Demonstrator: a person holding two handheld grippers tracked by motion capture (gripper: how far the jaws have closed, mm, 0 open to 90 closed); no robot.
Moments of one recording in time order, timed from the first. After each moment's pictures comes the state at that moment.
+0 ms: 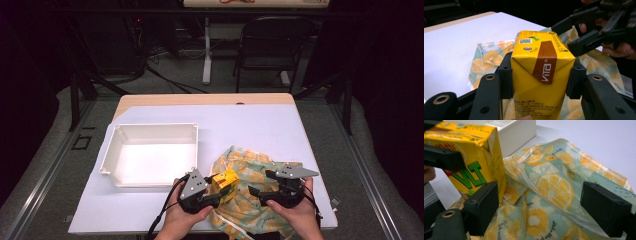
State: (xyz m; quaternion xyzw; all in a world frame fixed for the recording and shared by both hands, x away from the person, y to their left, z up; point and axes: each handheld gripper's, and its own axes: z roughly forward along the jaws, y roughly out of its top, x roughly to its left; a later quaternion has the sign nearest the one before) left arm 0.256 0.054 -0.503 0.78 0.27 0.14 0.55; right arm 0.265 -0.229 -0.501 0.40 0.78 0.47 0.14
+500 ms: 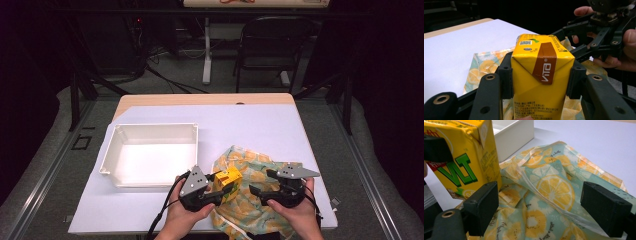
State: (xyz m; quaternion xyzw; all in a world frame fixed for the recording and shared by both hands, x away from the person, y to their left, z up) left arm 0.256 0.052 -0.489 0.77 0.26 0.13 0.56; right arm 0.264 -0.231 -0.501 0.41 0.77 0.47 0.14
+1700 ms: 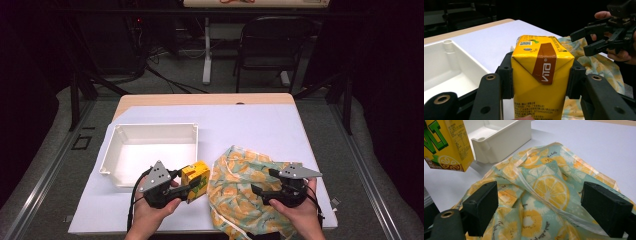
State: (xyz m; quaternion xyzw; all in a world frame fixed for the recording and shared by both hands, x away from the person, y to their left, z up) left arm 0.259 0.132 -0.476 0.76 0.30 0.15 0.56; right arm 0.264 -0.235 -0.500 0.41 0.77 0.47 0.15
